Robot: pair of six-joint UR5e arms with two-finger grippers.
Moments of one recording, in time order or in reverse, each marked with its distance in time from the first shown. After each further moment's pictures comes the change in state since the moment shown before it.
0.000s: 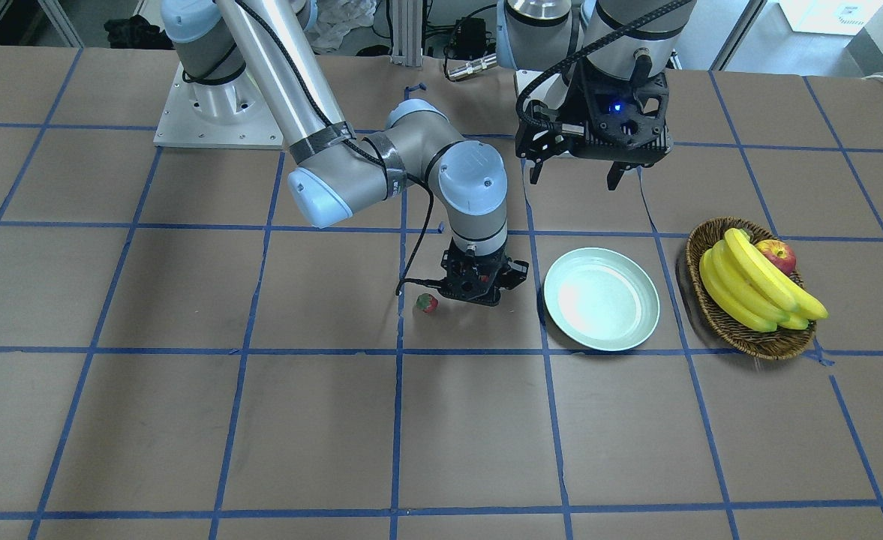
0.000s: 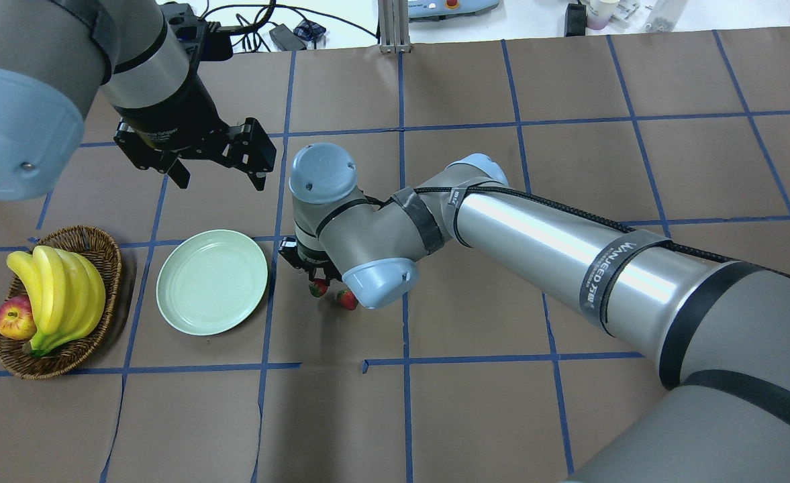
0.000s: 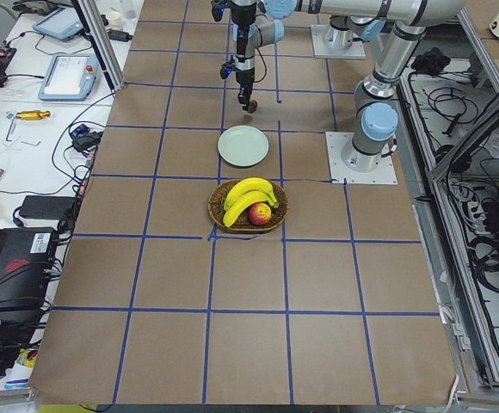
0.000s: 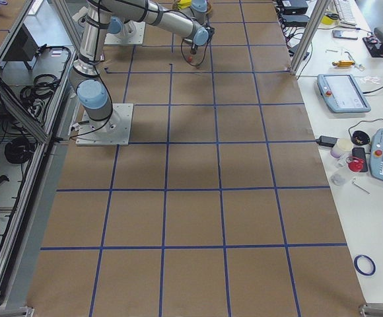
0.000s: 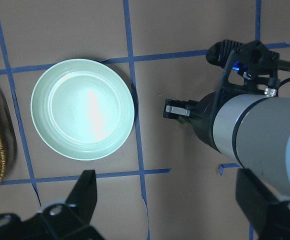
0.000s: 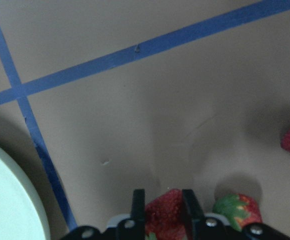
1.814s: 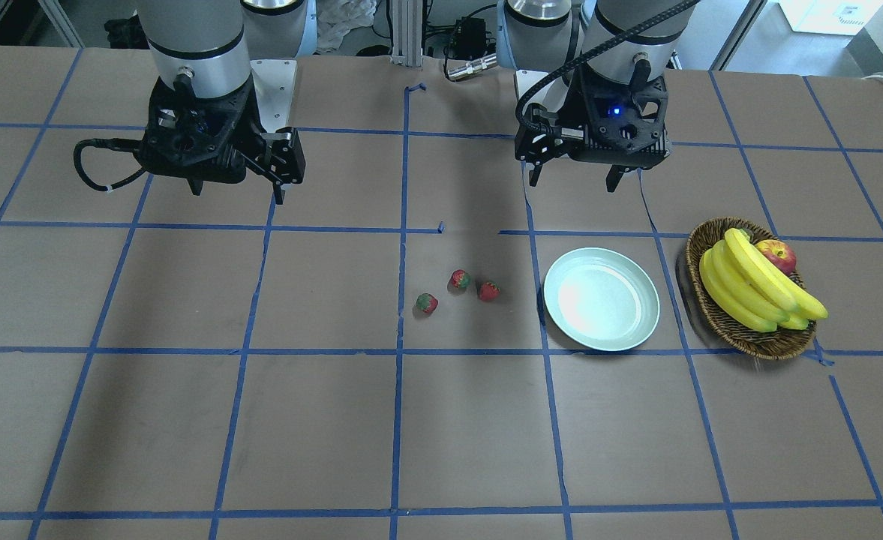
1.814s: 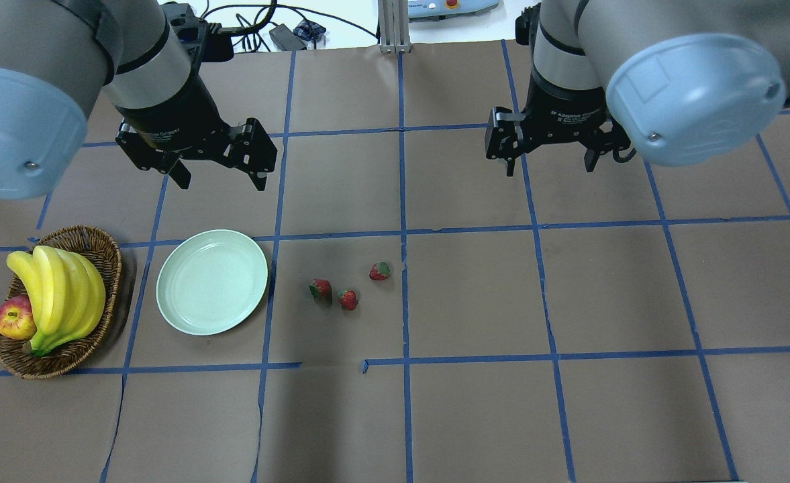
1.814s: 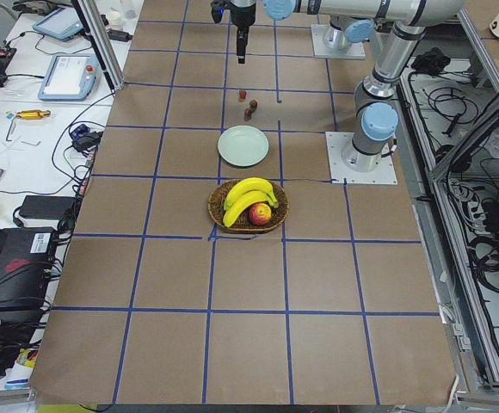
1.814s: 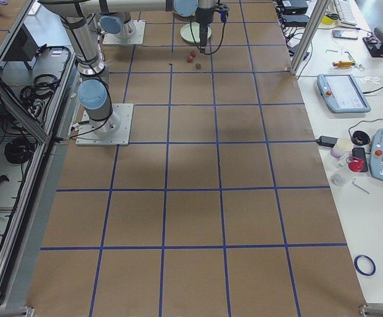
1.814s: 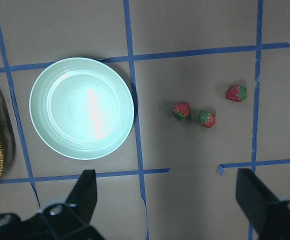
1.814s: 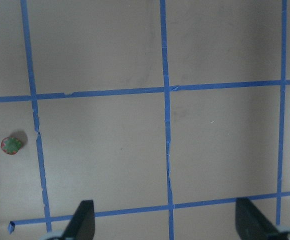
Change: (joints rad) left arm 0.000 -0.003 -0.001 0.002 -0.001 -0.005; right arm -0.431 -0.534 -0.084 0.678 -0.280 -0.651
